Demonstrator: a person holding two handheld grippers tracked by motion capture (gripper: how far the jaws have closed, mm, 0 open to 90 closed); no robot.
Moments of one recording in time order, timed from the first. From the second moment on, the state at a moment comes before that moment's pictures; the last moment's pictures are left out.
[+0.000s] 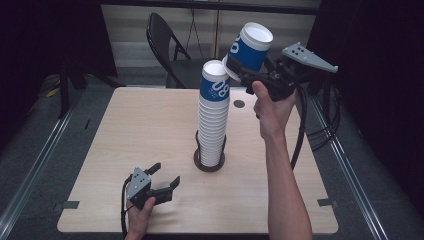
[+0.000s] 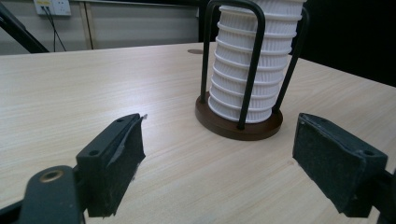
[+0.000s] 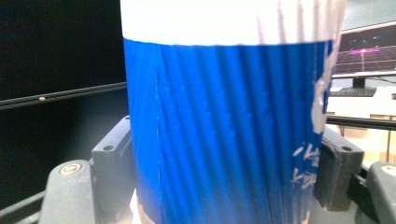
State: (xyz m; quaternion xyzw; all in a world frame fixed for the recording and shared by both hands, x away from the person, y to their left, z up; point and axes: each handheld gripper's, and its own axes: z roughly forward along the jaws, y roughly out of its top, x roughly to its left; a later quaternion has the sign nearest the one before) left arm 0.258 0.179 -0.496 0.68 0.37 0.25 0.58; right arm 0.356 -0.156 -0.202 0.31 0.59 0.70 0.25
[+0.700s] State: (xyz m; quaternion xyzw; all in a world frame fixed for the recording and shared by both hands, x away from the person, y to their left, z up) left arm 0.259 0.177 -0.496 0.68 0.38 0.25 0.57; right arm 0.339 -0.194 -0.242 0.35 0.60 0.67 0.24
